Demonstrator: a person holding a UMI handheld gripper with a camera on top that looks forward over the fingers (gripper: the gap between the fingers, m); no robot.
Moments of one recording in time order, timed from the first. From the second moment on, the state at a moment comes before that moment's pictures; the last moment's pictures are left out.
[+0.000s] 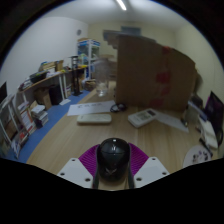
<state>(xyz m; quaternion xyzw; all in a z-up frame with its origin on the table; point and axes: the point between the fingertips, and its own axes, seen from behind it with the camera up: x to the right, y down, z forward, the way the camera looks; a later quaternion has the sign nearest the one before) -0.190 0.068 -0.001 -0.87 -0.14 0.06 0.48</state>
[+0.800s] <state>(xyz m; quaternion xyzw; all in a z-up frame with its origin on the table) 0.148 0.053 -0.012 -0.90 -0.06 0.06 0.43</state>
